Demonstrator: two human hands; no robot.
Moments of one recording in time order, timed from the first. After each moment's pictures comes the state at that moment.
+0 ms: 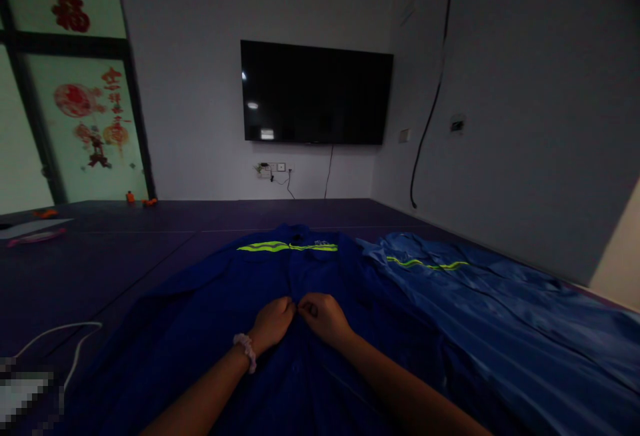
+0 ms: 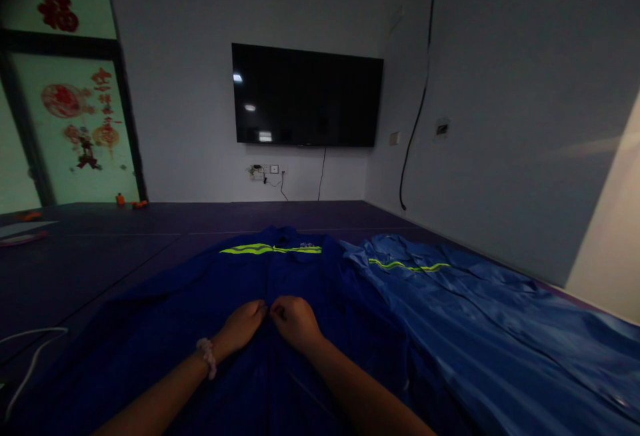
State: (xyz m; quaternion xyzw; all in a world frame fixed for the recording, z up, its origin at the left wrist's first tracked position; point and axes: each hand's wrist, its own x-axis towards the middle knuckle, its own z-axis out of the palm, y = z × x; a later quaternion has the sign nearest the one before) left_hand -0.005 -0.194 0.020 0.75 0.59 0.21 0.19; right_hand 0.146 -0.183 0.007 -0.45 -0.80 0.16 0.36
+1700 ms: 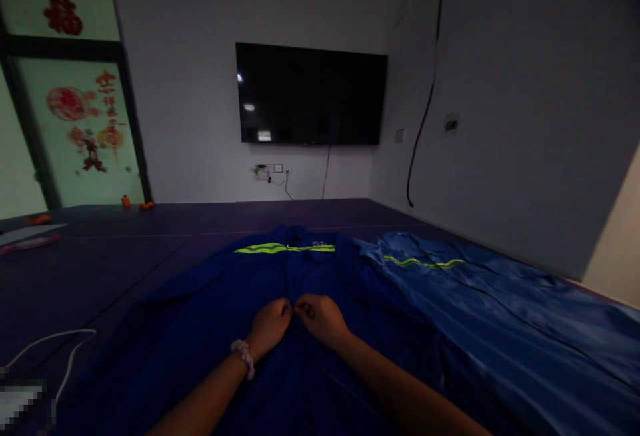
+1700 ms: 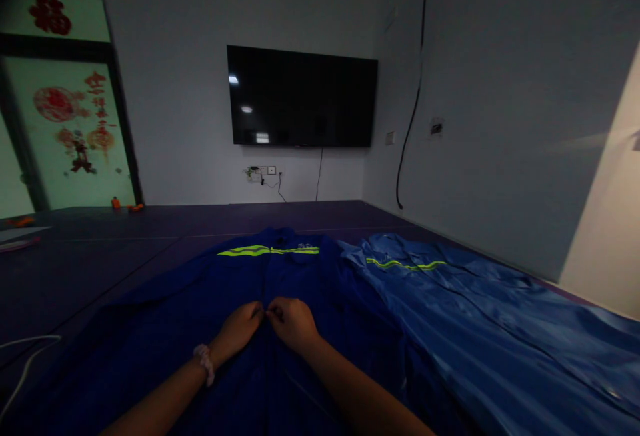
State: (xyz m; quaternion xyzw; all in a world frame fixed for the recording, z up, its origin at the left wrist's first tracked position) left_hand -0.003 -0.195 0.021 0.73 0.61 0.22 0.19; right_hand 0.145 -0.185 0.008 -0.47 -0.80 0.14 0.34
